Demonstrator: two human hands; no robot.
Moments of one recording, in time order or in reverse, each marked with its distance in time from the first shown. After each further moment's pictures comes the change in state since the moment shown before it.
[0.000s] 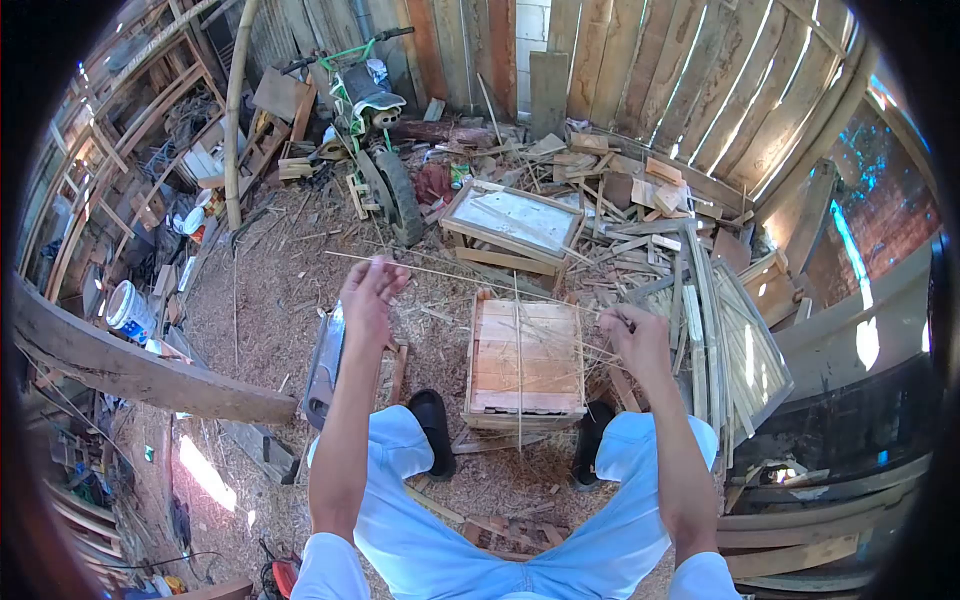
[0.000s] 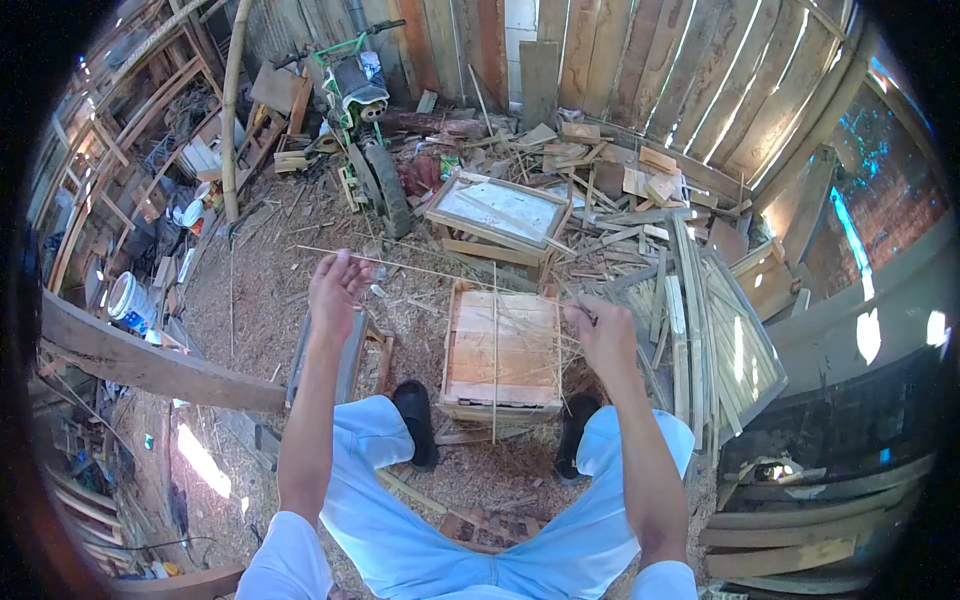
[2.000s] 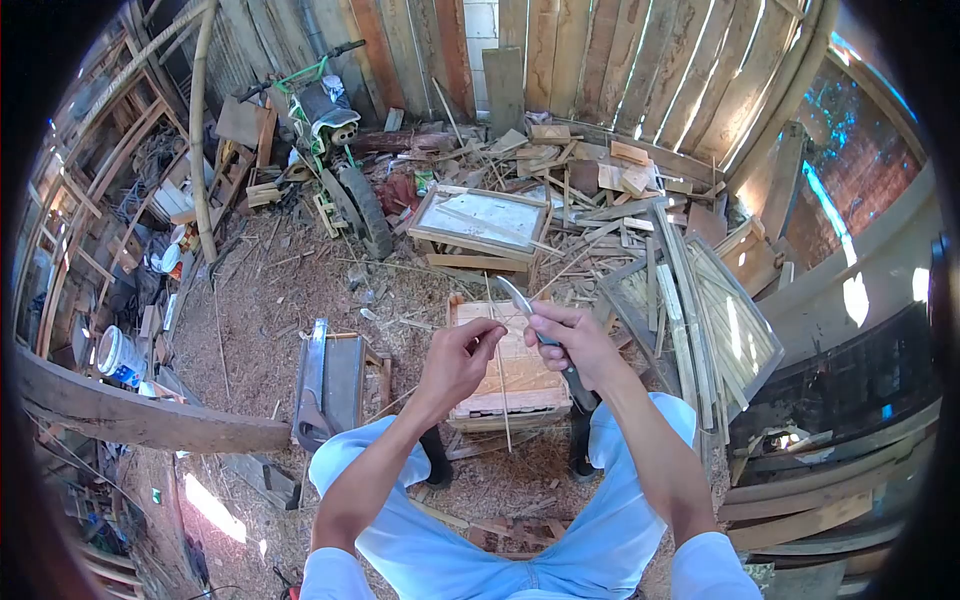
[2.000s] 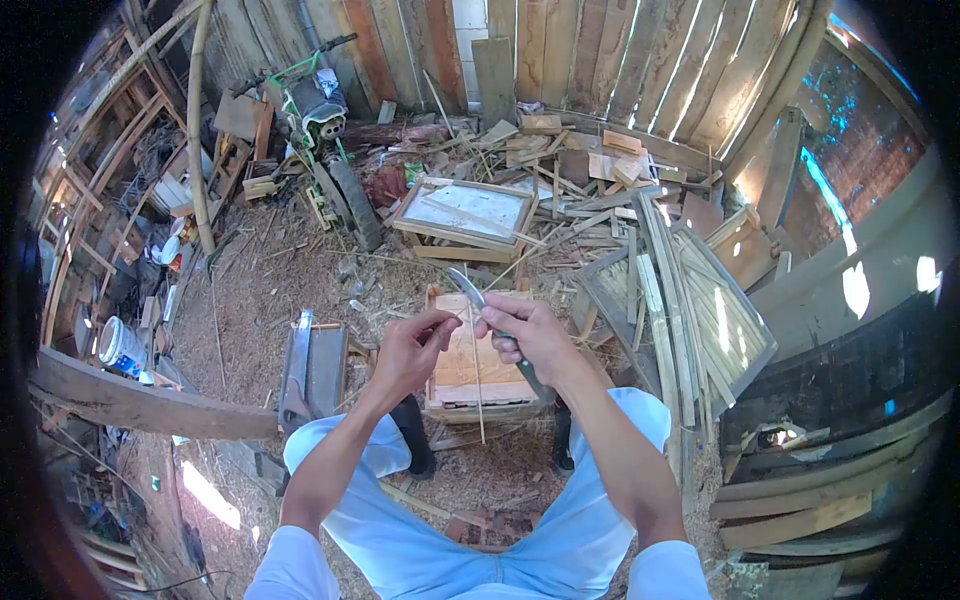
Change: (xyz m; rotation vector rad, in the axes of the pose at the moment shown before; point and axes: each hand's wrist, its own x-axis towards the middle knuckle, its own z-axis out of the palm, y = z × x) left_hand -0.109 -0.035 0.093 0.842 -0.652 0.231; right_hand -0.010 -0.037 0.019 1.199 -0.563 0.487
